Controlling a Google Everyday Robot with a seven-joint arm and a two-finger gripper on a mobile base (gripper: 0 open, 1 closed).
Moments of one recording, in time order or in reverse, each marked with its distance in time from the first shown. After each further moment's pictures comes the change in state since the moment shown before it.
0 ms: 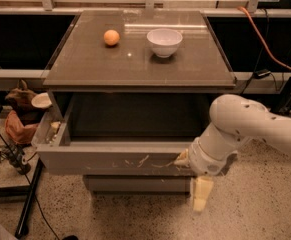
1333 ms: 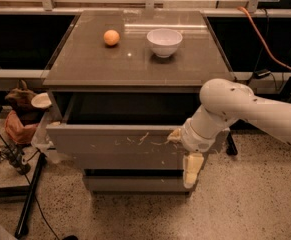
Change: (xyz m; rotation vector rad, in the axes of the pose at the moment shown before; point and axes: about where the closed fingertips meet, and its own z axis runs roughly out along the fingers) arm -0.005 -0.078 -0.008 0.092 0.022 -0.099
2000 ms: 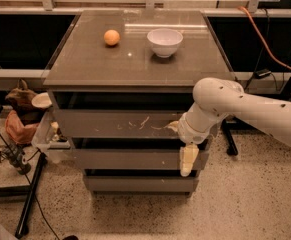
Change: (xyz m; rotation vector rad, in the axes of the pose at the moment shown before) arm 0.020 -0.051 0.018 0.066 0.055 -0.004
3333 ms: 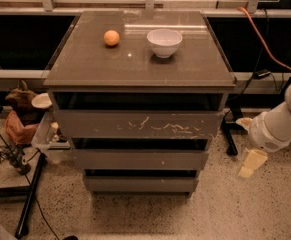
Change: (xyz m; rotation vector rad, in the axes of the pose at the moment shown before) arm 0.124 0.060 -0.122 0.210 0.027 0.349
